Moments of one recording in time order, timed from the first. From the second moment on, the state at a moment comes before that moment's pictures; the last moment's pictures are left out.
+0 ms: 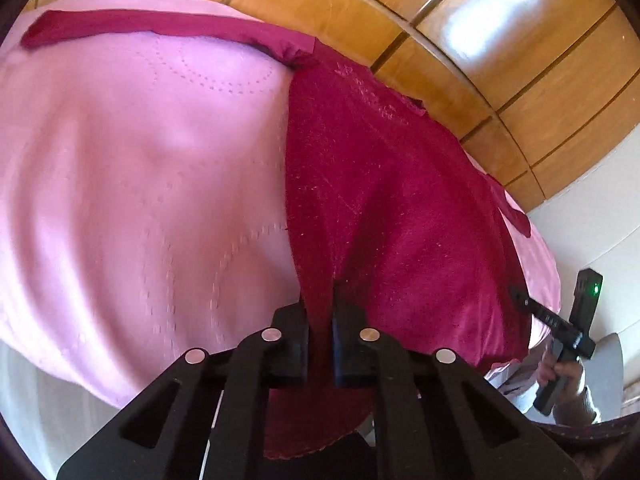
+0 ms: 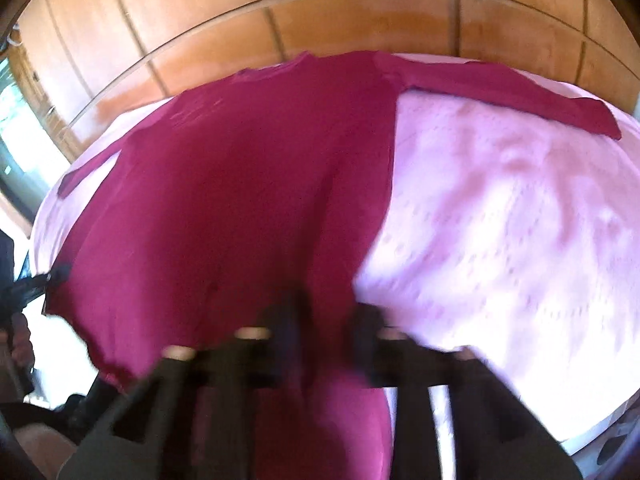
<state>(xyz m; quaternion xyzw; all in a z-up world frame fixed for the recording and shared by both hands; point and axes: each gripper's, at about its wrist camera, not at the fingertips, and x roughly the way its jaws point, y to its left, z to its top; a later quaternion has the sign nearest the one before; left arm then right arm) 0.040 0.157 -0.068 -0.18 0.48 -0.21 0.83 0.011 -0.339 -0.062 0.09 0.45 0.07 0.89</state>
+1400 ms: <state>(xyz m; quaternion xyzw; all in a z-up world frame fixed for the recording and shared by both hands) 0.131 -0.013 -0.071 -0.03 0.45 -0.19 0.87 0.154 -0.687 -0.070 0.42 0.32 -0.23 0.82</state>
